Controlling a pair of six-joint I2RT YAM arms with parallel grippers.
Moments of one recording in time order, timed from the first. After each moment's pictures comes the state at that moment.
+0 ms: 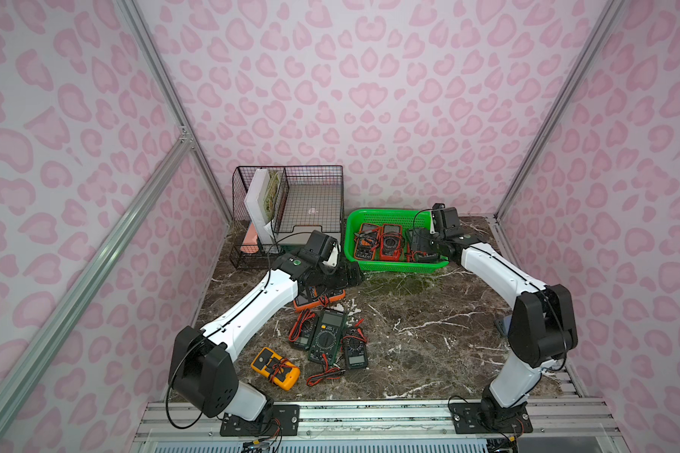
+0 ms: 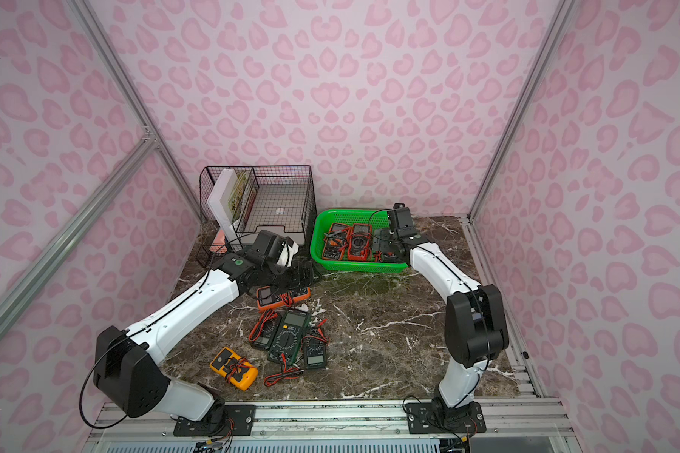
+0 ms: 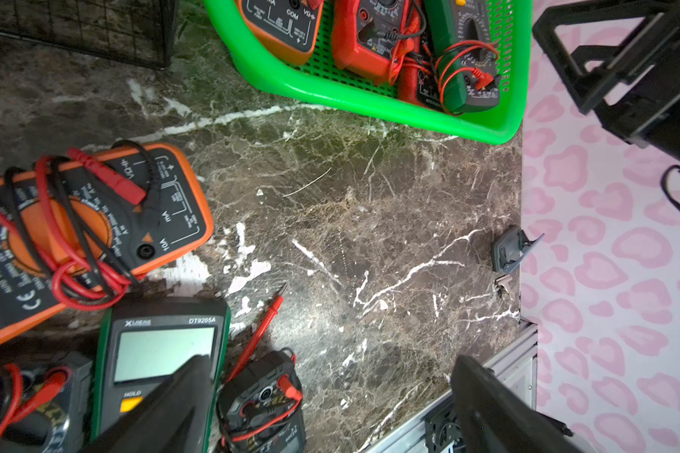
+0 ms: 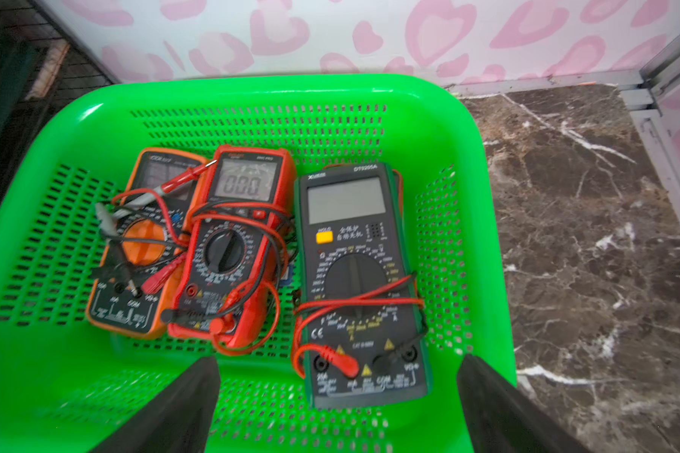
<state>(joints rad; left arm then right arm) -0.52 1.48 1.28 -0.73 0.29 -0.67 0.35 1.74 1.39 -0.41 0.15 0.27</state>
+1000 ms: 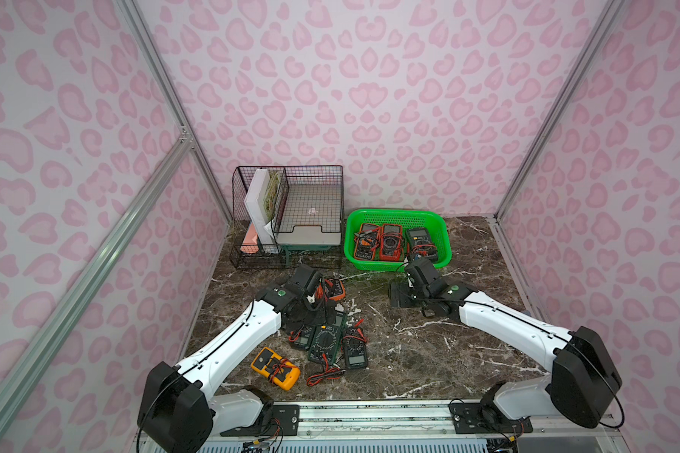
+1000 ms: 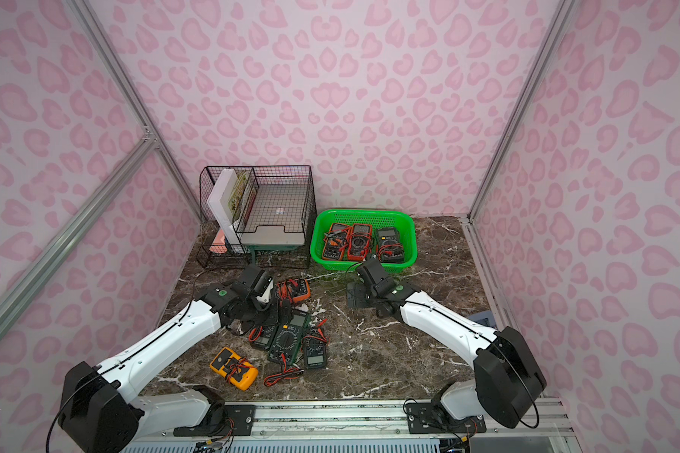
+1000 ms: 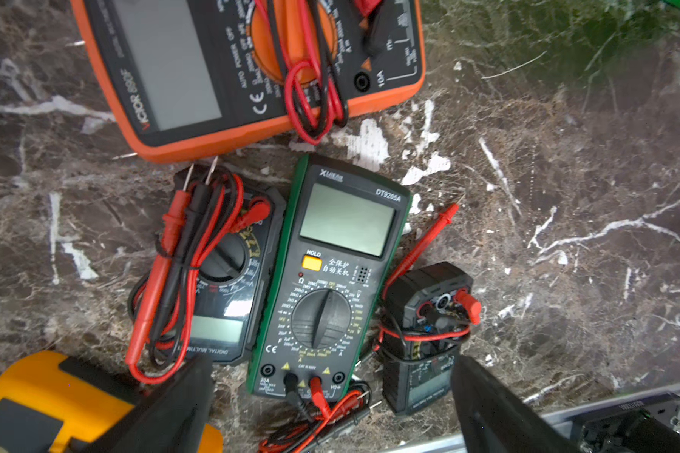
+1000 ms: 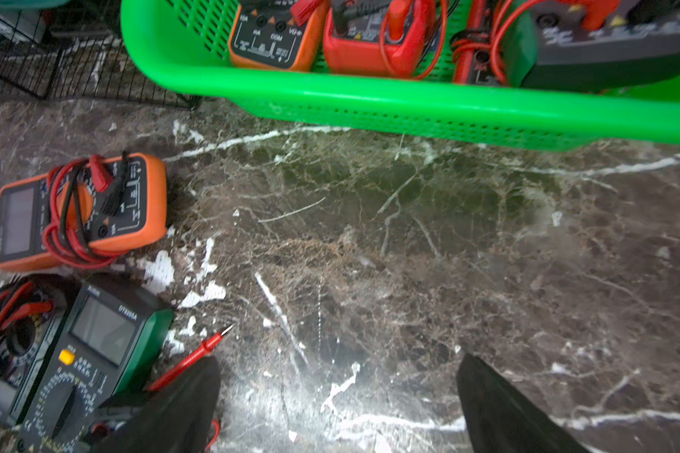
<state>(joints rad) -0.53 1.25 0.95 -0.90 0.06 -0.65 0.73 1.40 0.96 -0.46 0.15 0.52</state>
